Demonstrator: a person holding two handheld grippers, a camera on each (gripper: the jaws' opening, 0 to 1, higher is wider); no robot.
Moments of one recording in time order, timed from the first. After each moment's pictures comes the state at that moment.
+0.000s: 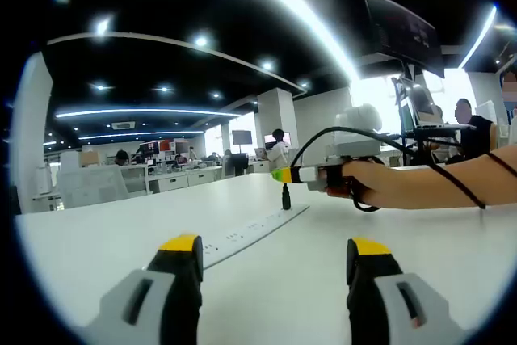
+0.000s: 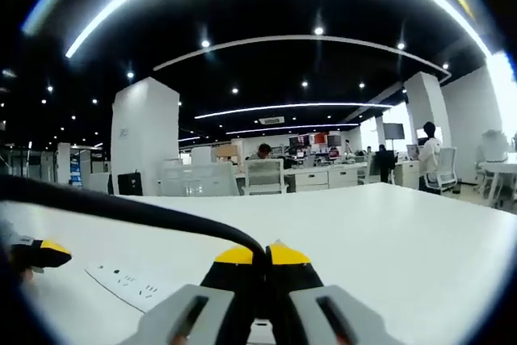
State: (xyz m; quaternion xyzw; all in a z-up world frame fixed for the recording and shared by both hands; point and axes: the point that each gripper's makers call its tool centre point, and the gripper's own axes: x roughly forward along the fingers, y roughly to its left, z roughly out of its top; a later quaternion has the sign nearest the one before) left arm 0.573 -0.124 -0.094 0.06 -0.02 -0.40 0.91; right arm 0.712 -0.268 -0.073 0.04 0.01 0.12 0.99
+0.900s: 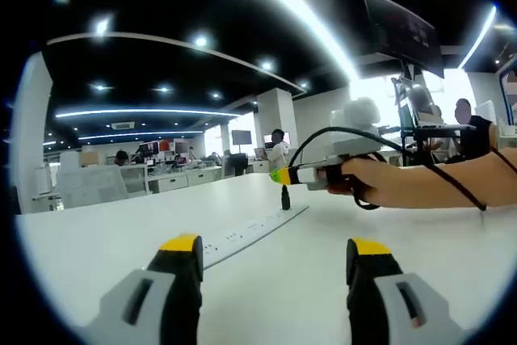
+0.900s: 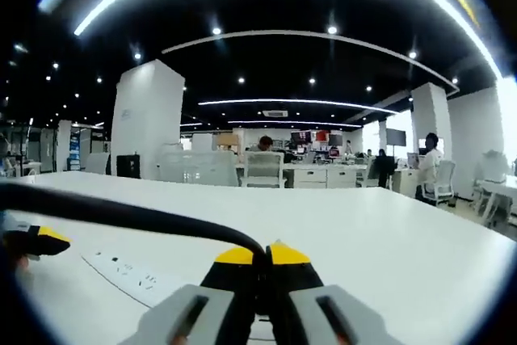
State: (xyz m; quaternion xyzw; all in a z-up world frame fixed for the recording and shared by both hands) left arm 0.572 -0.124 -0.093 0.06 -0.02 -0.40 0.91; right arm 0.708 -0.266 -0.070 0.00 0.03 0.12 0.99
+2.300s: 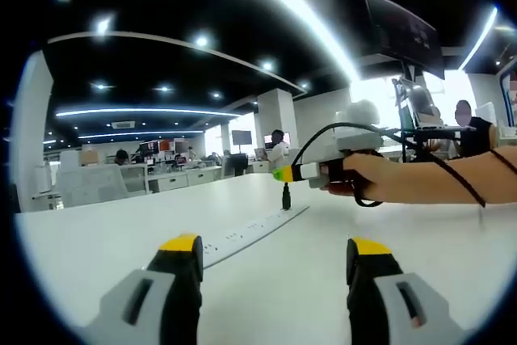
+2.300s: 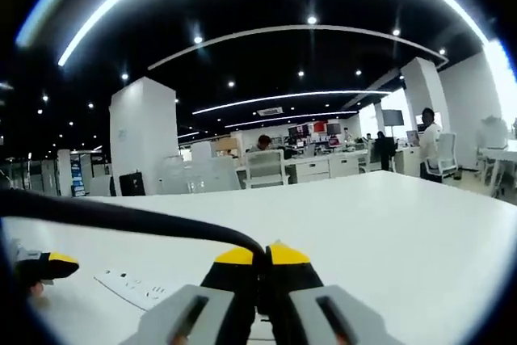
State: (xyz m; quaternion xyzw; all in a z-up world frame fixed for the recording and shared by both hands) left arm 0.573 -0.124 -0.093 0.06 -0.01 -0.40 0.91; right arm 0.718 -0.268 -0.068 0.05 0.04 0.12 0.99
